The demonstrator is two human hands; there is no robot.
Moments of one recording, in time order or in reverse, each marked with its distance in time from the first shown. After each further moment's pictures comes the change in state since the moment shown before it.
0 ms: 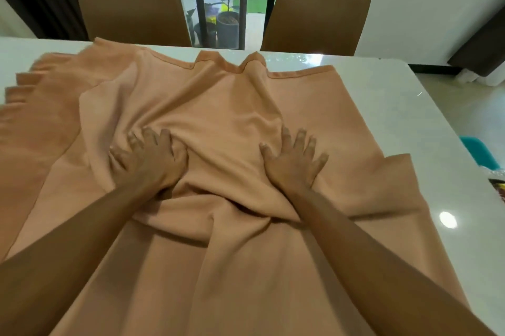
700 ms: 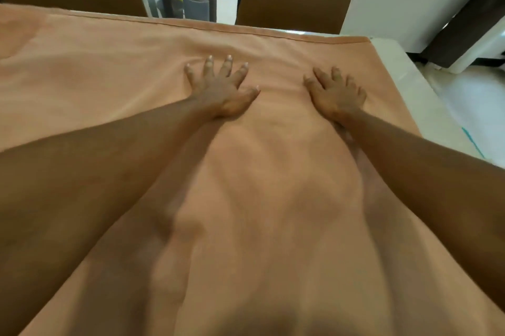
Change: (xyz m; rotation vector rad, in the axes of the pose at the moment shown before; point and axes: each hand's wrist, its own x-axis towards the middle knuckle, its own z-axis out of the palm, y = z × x) left_hand 0.126 0.199 0.006 -0.044 -0.032 0.530; right_hand 0.197 0.087 -0.059 -0.078 -0.002 -0.021
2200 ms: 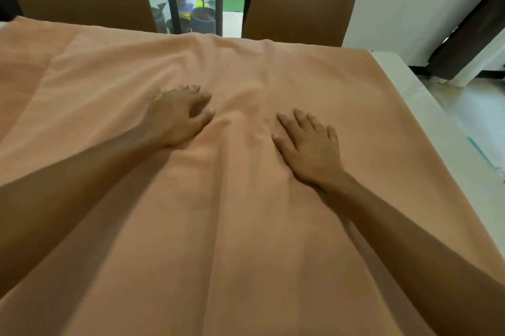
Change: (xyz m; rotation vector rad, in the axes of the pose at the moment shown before) left_hand -0.073 -0.083 -0.009 -0.129 0.185 0.117; right_hand -0.132 -0.037 0.039 0.000 0.086 -0.351
